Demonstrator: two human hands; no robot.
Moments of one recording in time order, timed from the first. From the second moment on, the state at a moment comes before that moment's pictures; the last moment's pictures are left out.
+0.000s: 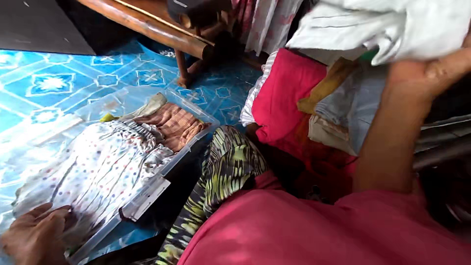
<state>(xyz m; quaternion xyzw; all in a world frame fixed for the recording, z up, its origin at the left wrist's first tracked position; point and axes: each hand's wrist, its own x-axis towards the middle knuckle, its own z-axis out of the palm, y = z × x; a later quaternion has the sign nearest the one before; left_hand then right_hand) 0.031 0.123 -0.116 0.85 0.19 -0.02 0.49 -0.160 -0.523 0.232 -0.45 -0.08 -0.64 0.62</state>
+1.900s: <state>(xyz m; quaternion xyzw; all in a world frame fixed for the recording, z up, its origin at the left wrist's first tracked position) 0.011 0.092 -0.075 0.75 0.17 0.04 0.63 -0.046 -0.428 0.208 -0.40 -0.07 -0.38 0.83</state>
